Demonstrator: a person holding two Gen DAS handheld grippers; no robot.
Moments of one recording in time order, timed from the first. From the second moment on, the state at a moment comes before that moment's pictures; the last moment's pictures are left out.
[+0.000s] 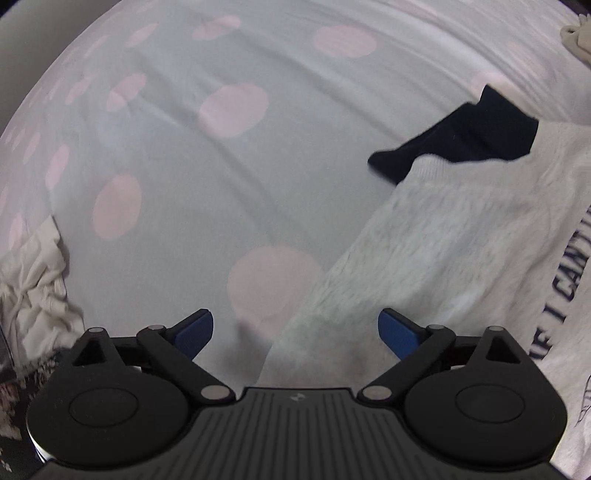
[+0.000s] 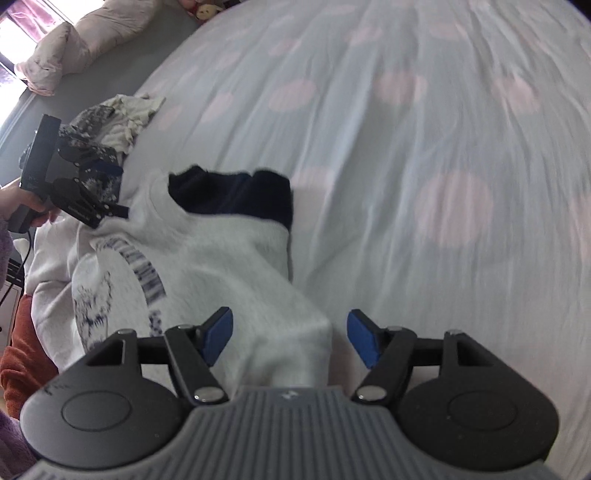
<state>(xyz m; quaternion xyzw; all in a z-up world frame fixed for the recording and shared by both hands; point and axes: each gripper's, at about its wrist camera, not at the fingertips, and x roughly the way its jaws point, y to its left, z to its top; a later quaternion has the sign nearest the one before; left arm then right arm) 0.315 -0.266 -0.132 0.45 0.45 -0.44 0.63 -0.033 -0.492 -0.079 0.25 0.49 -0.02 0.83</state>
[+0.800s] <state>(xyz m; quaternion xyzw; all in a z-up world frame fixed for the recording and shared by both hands) 0.291 -0.245 -0.113 0.36 0.48 -0.42 0.68 -0.030 -0.474 -0.086 0.24 0.48 -0.02 0.84</state>
